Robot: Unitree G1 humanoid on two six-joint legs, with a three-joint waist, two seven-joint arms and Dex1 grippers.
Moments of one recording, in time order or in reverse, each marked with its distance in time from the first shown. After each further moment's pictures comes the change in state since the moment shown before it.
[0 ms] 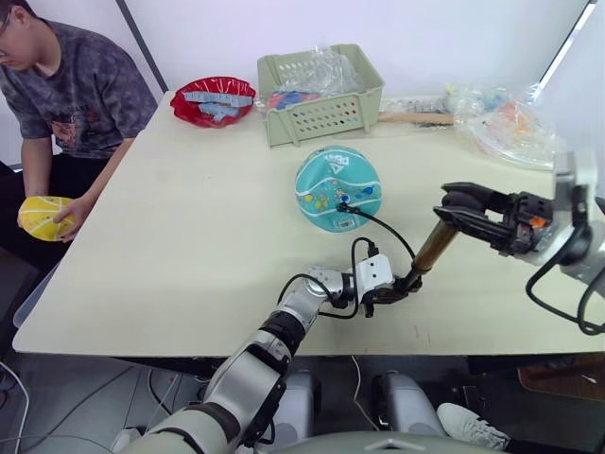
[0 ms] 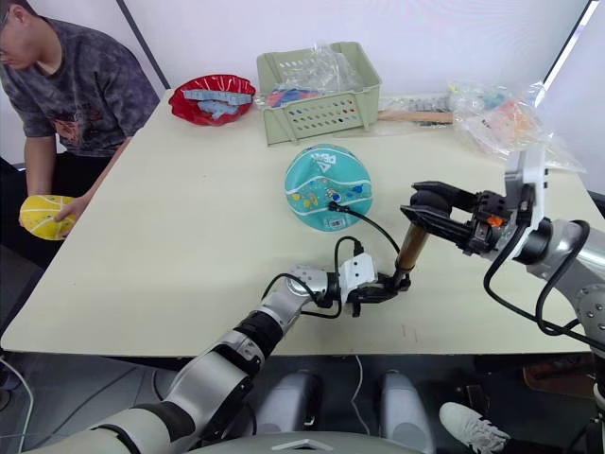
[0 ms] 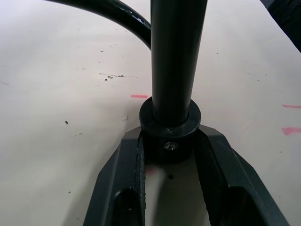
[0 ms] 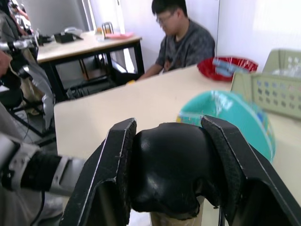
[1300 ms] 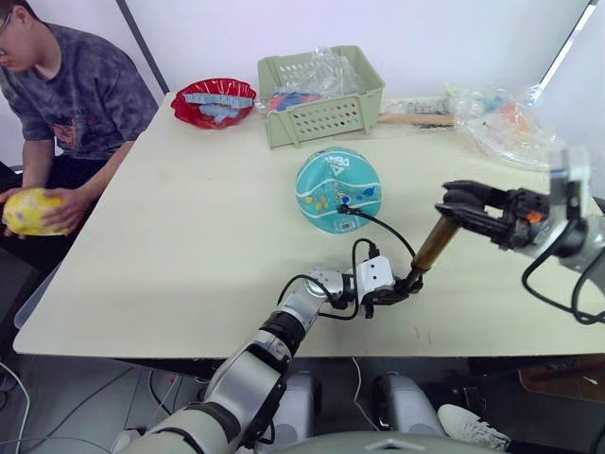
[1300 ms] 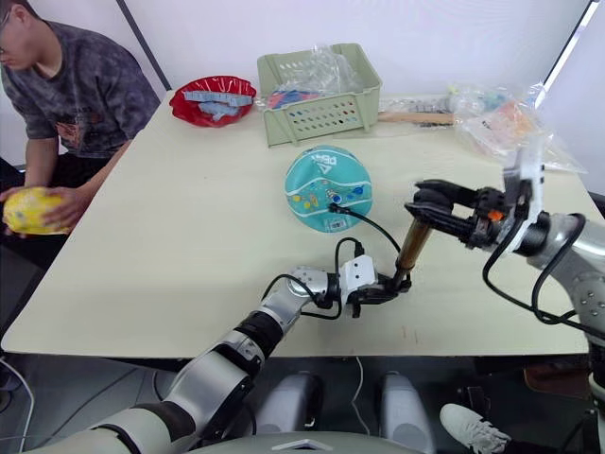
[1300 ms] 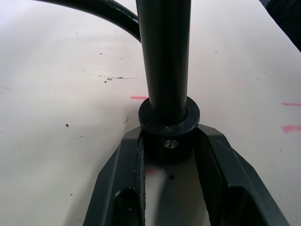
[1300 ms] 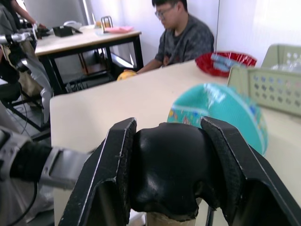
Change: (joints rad) left arm -0.001 -0.002 0.001 0.020 0.011 -0.027 -0.004; right arm -0.095 -0.035 -0.023 0.084 0.016 0.008 0.061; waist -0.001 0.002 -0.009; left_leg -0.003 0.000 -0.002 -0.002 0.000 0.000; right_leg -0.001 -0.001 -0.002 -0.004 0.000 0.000
